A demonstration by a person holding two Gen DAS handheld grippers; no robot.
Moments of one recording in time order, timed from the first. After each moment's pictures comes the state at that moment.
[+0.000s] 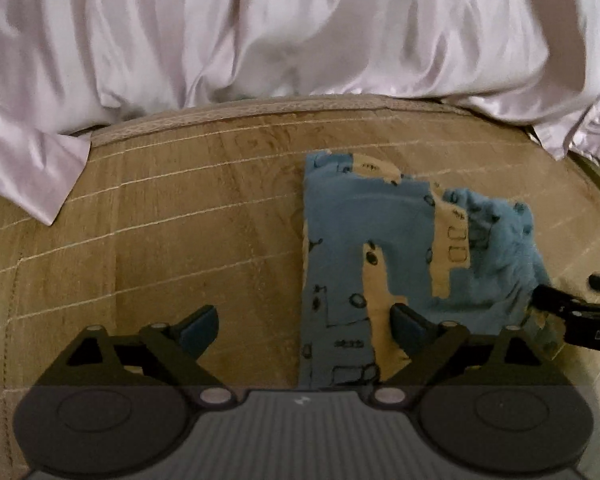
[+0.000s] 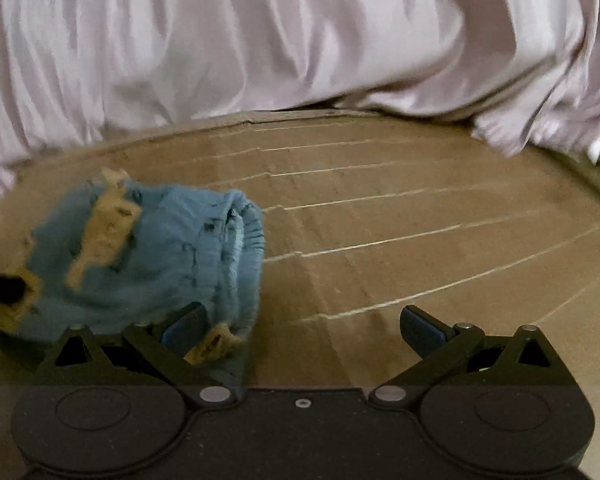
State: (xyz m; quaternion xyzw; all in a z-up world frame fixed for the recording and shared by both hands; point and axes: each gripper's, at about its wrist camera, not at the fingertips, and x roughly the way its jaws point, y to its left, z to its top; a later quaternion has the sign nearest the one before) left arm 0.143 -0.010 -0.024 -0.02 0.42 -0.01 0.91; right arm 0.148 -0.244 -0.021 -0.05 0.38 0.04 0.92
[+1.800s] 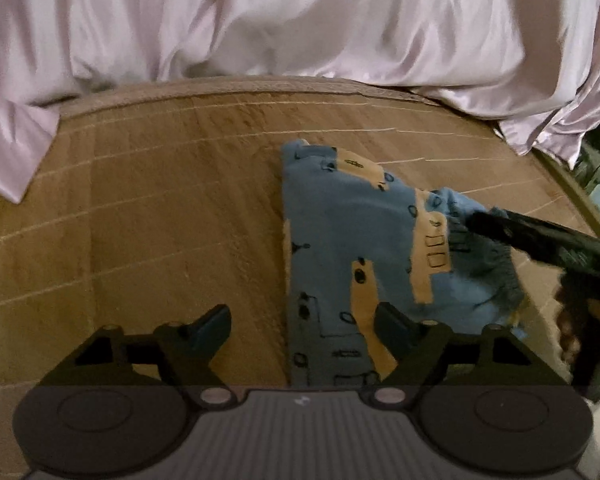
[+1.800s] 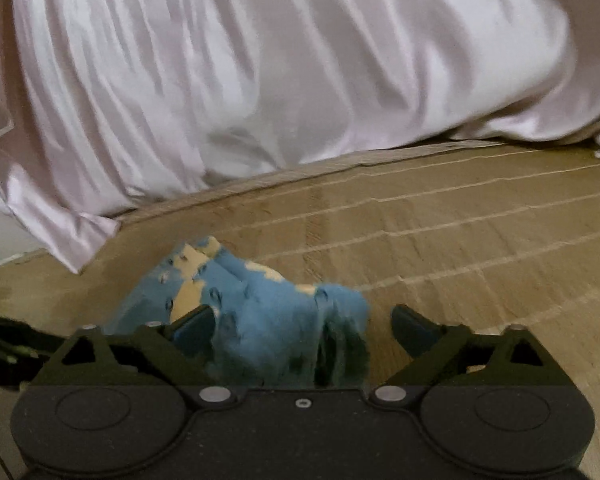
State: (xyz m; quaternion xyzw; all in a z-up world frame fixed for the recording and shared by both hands) left arm 0.143 0.010 -0.022 -0.08 0.45 -0.09 0.89; right arm 0.219 -0.244 -0.015 0.07 0.34 0.26 0.90
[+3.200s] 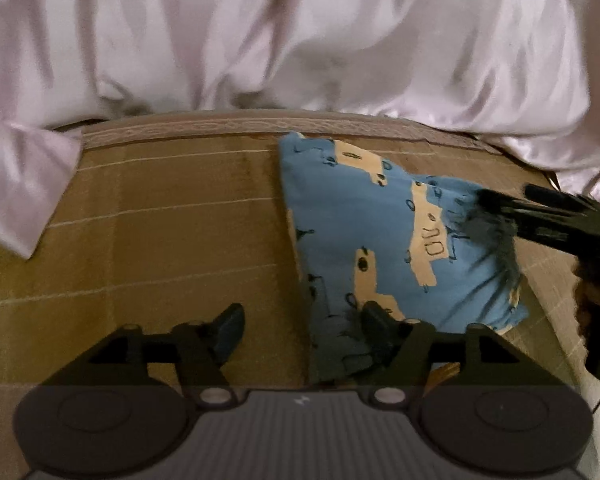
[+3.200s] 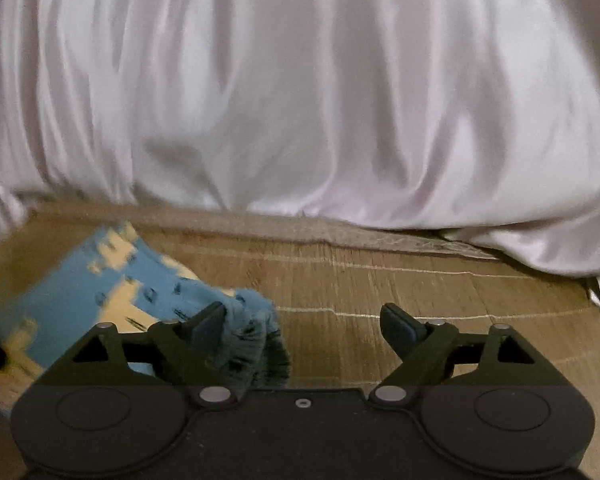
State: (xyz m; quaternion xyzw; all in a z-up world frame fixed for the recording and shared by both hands) left arm 0.206 0.040 -0.022 -0.10 0.43 -0.01 0.90; right arm 0.313 -0.196 0.002 -0.08 0.29 0.19 0.93
